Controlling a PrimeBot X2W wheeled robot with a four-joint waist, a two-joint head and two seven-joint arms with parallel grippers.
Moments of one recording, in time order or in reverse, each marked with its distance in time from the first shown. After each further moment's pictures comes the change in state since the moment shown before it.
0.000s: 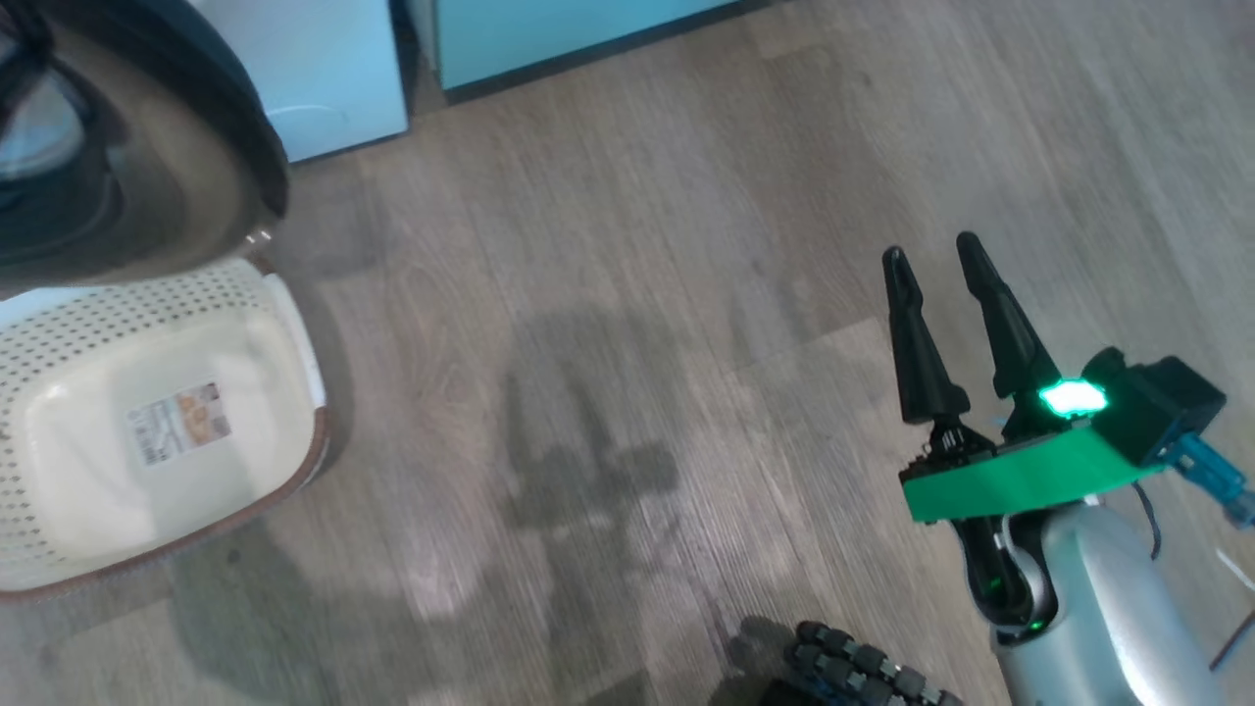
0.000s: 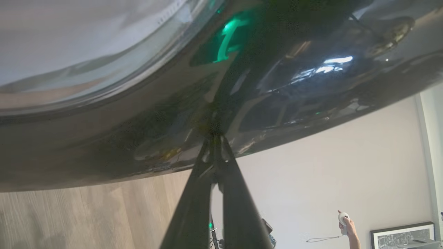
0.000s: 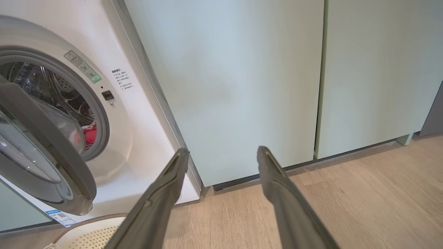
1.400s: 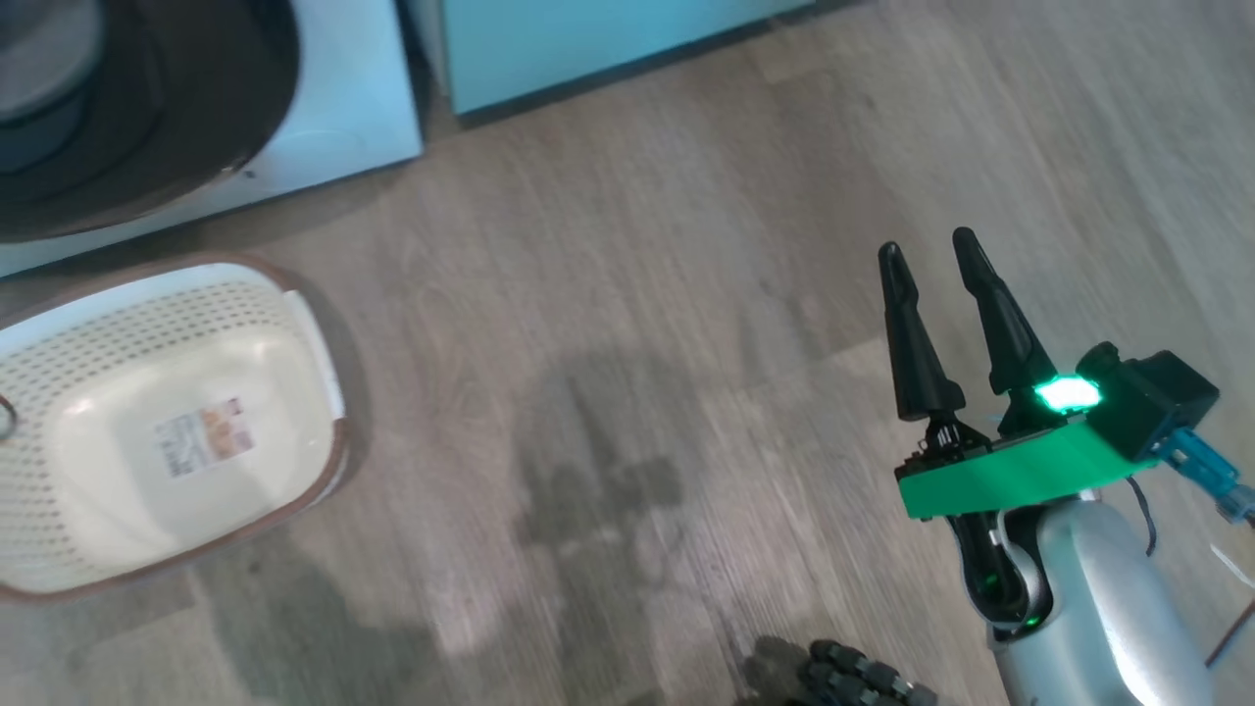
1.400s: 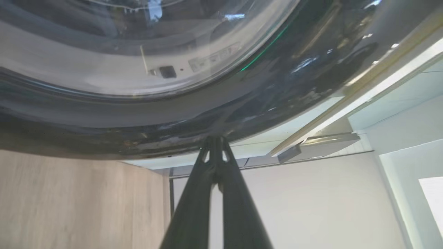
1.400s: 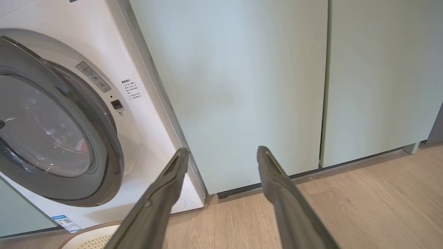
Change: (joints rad) left arm -0.048 -0.088 0.149 0.265 -0.006 -0.111 -0.193; right arm -0.019 0.002 0.004 0.013 -0.001 0.000 -0.001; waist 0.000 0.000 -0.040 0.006
